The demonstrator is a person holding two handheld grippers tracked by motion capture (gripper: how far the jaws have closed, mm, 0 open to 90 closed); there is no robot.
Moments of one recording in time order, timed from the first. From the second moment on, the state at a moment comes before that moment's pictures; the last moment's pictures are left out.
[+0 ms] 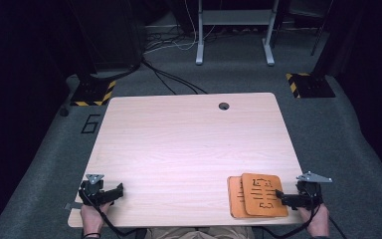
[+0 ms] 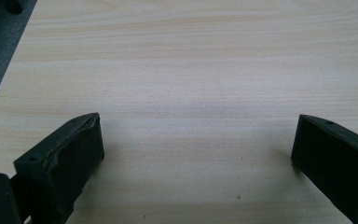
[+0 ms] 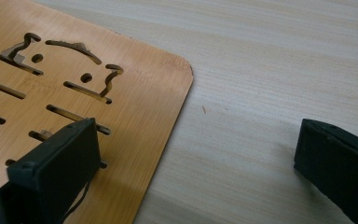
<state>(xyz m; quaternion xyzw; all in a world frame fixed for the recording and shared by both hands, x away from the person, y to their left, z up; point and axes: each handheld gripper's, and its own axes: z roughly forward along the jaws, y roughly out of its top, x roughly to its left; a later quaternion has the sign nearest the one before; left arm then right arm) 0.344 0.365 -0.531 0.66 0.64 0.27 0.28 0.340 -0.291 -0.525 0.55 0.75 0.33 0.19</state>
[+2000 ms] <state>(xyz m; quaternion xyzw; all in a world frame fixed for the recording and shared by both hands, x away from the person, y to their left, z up) 0.369 0.138 -0.470 0.81 0.42 0.17 0.37 0.339 -0.291 -0.526 0.55 0.74 0.34 0.19</state>
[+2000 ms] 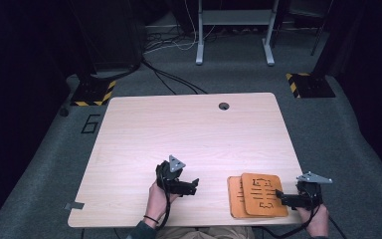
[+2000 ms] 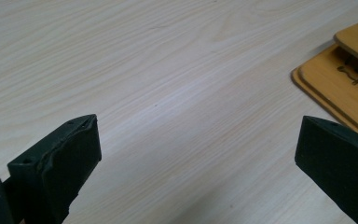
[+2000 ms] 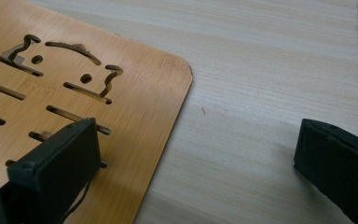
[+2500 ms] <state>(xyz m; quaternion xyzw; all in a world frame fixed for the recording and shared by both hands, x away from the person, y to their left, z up) 0.371 0.087 -0.468 0.84 0.37 0.15 0.38 0.339 -0.291 -0.526 0.55 0.74 0.34 0.19</state>
